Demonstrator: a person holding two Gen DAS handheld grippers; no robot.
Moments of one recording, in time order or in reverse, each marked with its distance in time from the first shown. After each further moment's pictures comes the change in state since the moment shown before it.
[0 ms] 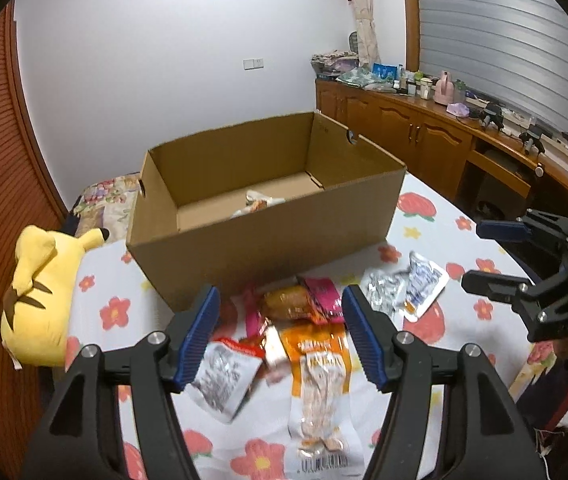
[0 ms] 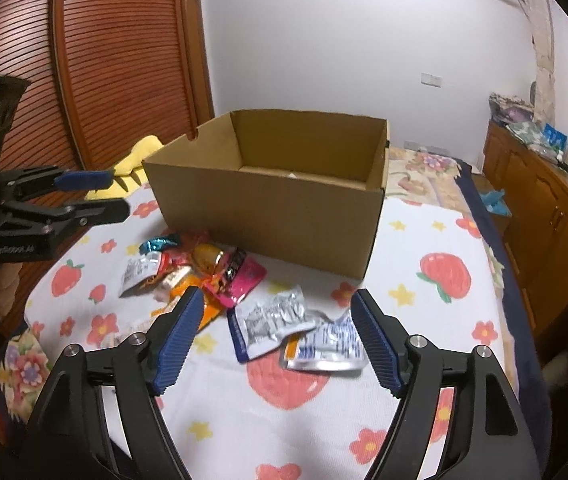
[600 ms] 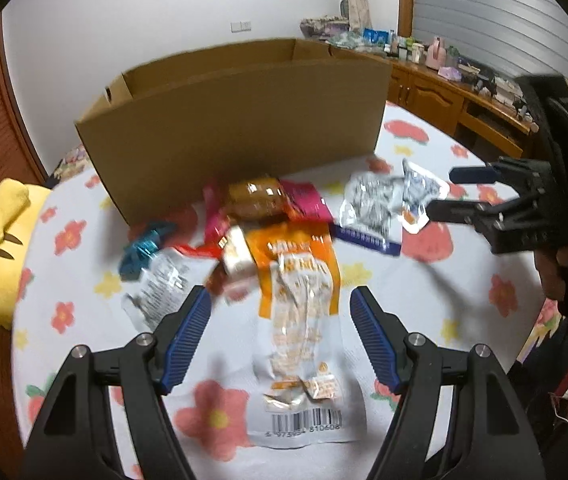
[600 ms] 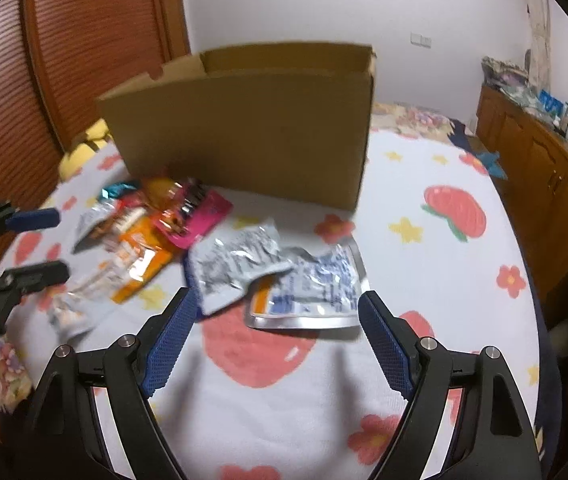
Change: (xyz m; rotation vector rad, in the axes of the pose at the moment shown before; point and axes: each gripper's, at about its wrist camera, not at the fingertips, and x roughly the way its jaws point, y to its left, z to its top) left arm 0.044 -0.017 -0.080 -0.001 0.121 -0.050; right arm 0.062 -0.024 -0.041 0.032 0.146 -0.046
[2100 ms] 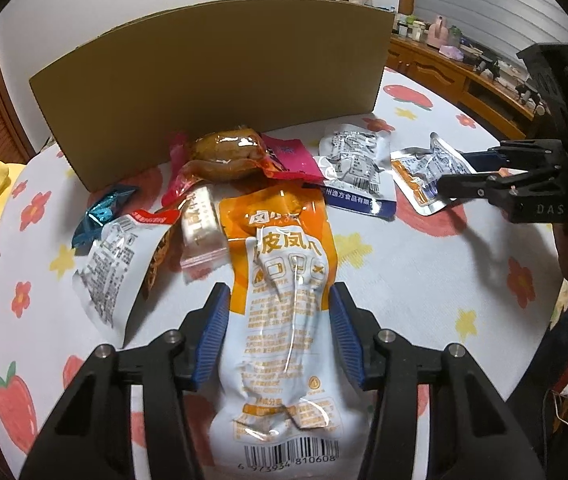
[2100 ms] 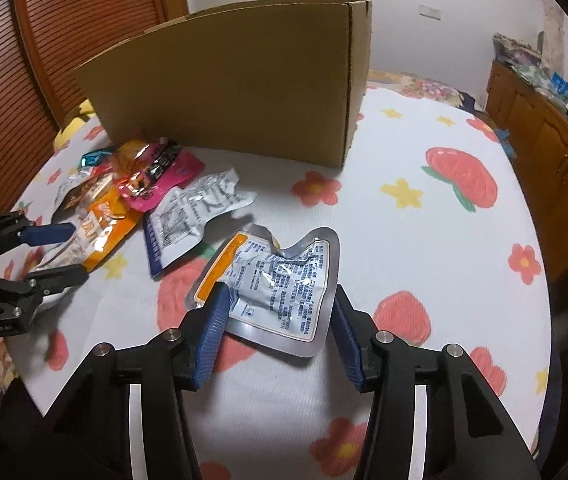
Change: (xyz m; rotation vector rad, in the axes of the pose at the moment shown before) left arm 0.035 -0.010 -0.007 -0.005 0.090 -0.026; right arm 0.012 -0.017 -0.009 -0.015 0.109 0.058
